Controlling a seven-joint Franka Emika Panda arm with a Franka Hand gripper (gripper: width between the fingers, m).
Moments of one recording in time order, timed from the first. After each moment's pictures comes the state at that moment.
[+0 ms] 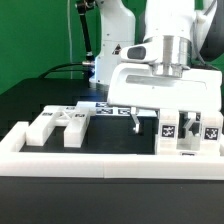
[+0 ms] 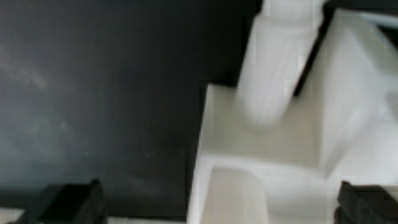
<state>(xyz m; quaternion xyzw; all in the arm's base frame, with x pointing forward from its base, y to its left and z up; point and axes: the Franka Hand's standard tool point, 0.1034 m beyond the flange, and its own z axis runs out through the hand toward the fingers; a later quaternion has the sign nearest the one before) 0.570 0.049 0.026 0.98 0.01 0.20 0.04</state>
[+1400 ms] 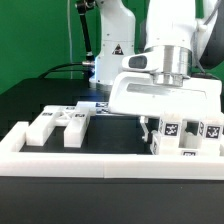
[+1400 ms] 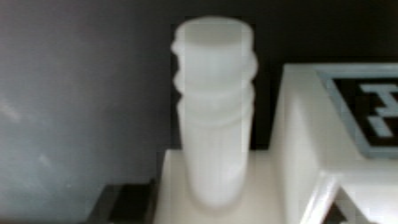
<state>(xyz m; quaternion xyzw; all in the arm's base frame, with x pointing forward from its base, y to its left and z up) 0.570 0.048 0.016 0.98 0.02 0.20 0.05</state>
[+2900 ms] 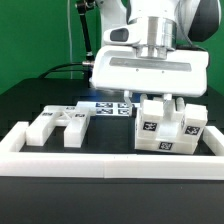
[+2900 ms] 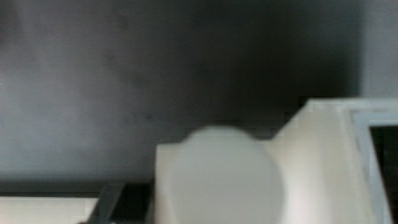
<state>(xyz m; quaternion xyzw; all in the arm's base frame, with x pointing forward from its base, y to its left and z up) 0.558 0.021 0.064 0.98 -0.02 0.18 0.03</state>
